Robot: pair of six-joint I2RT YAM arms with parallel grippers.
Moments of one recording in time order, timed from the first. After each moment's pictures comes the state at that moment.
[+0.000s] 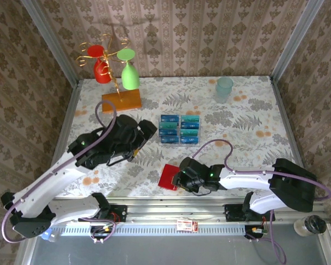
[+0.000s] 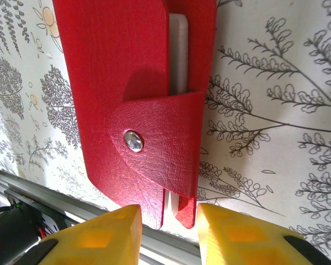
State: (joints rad) left arm -0.94 1.01 1.22 -0.98 -0.15 -1.46; right arm 1.06 1.37 0.55 -0.10 -0.12 1.42
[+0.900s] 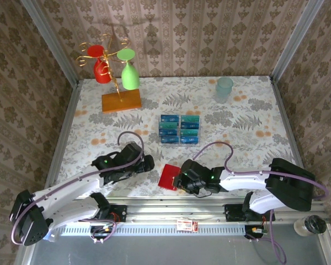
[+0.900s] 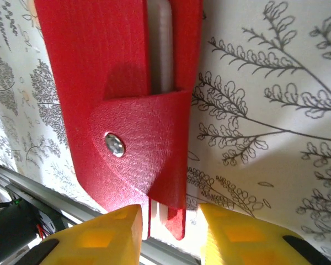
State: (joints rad) left arm -0.90 0.98 0.61 -0.68 -0.15 -0.94; right arm 1.06 1.40 0.48 0.01 -0.13 1.42
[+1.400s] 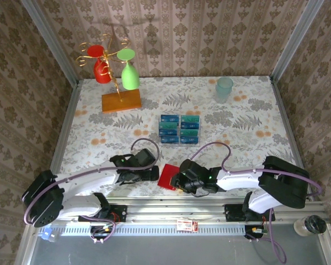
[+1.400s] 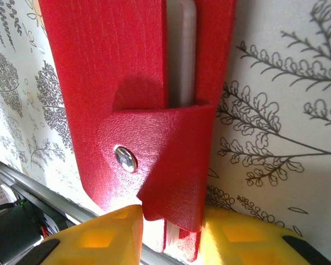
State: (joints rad) left arm -1.00 1.20 0.60 -0.64 -0.14 -0.89; right arm 1.06 1.45 0.48 0.10 -0.14 1.42
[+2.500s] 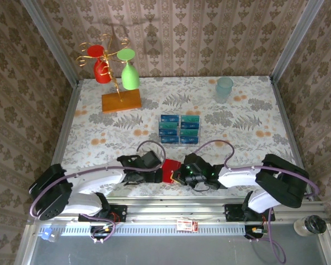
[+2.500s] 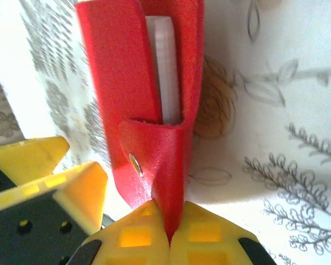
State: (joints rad) left arm -1.02 1.25 0.65 -0.62 -0.15 -0.88; right arm 0.94 1.45 0.45 0.25 -0.20 1.39
